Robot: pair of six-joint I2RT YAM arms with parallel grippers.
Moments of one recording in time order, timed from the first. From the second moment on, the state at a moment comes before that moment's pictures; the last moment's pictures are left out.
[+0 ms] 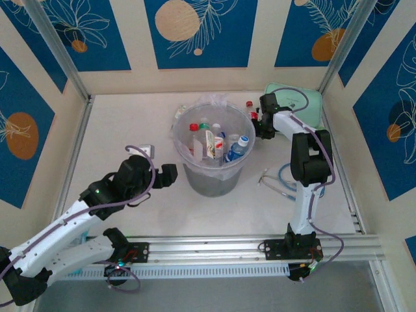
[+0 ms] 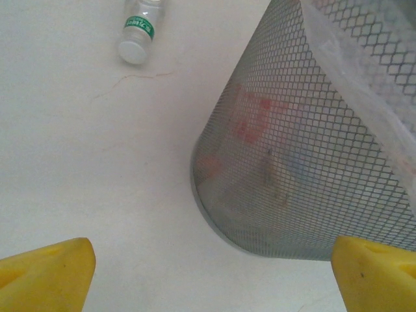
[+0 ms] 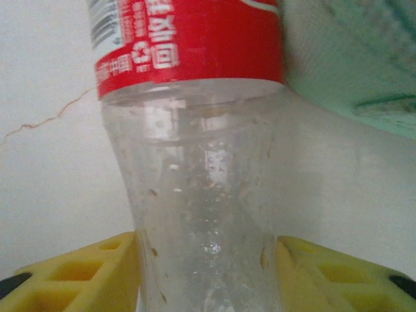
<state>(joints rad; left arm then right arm) -0.79 0.81 0.82 -0.67 -0.26 -0.66 0.14 2.05 1.54 -0.65 -0.11 0.26</state>
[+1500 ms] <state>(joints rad) -0.79 1.08 1.15 -0.57 -0.33 -0.41 0.43 1.44 1.86 -1.36 -0.34 0.31</state>
